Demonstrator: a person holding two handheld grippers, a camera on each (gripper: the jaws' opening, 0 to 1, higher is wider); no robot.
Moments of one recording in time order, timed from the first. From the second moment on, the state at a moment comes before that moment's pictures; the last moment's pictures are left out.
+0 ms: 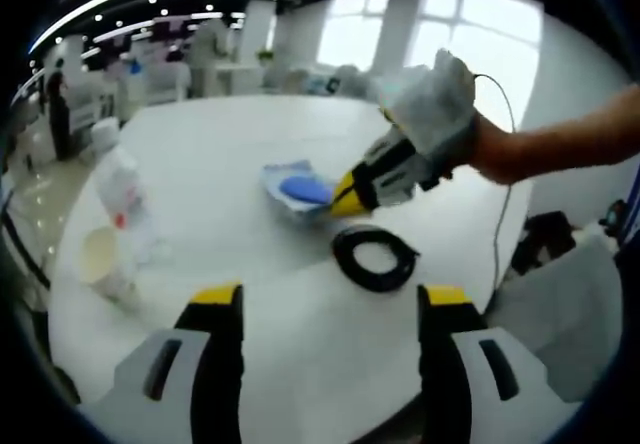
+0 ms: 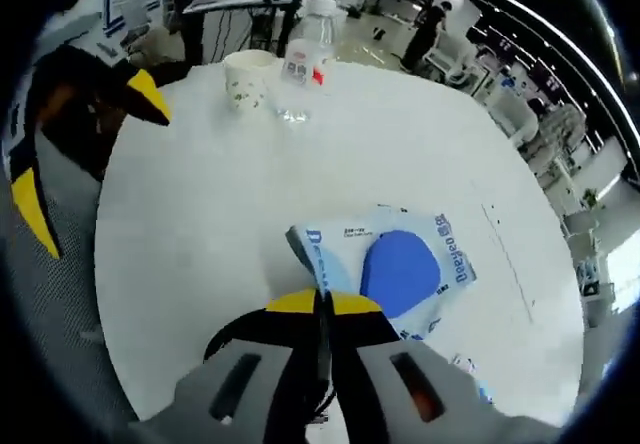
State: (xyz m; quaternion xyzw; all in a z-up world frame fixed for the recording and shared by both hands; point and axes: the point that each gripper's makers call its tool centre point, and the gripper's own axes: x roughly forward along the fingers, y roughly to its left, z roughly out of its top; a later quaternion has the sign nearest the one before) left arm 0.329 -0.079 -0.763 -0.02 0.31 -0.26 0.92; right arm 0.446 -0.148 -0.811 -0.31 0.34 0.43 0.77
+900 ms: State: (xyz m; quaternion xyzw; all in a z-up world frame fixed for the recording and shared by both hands) left arm 0.331 -0.077 -0.760 -0.03 0.30 -0.26 0.92; right arm 0.461 -0.139 -0.803 -0.23 0.36 0.40 0.81
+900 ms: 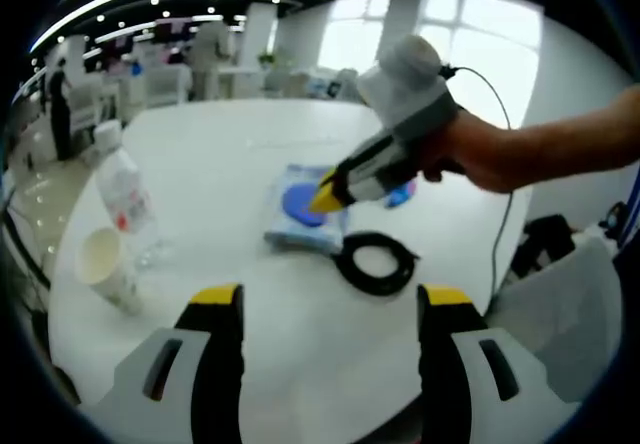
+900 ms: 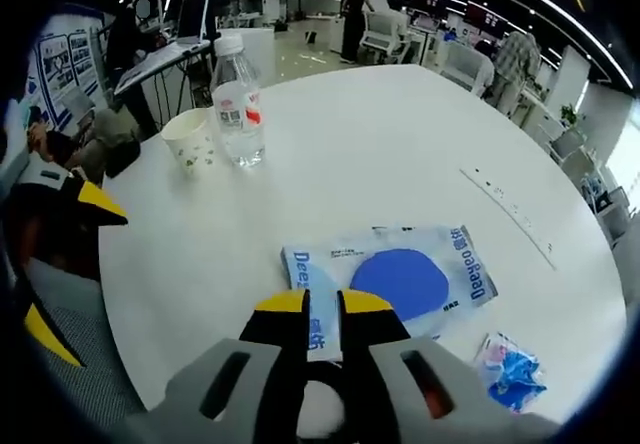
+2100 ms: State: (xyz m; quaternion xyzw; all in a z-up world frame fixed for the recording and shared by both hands) left arm 0.334 -0.085 -0.765 -0.04 0.31 -0.25 0.91; right arm 0.505 -0.202 -0.816 -0.23 0.37 0.36 0.82
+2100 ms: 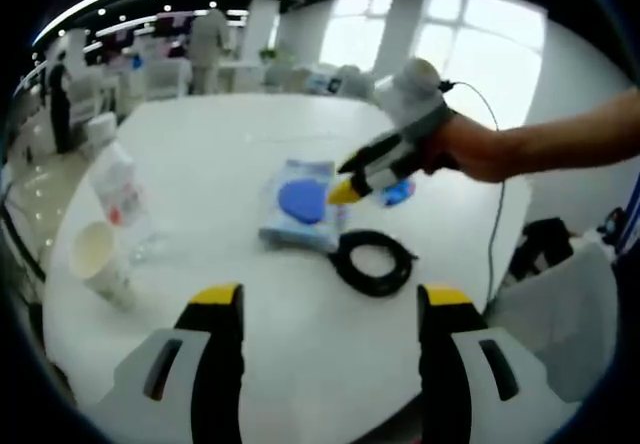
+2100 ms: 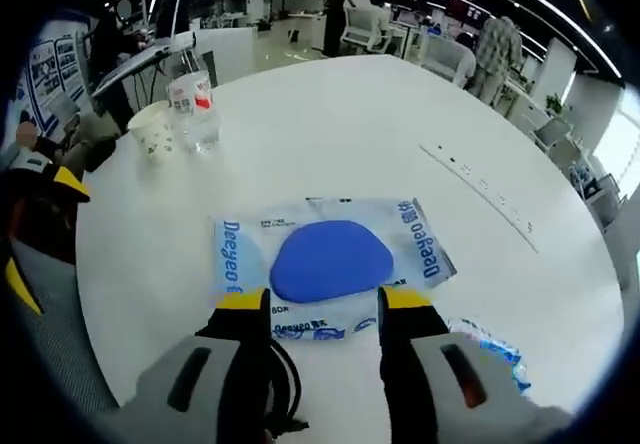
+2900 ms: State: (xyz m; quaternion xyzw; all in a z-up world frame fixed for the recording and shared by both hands) left arm 0.401 -0.130 -0.818 -0.14 0.36 -0.18 0.90; right arm 0.576 -0.245 -0.834 -0.23 0.40 0.37 0.81
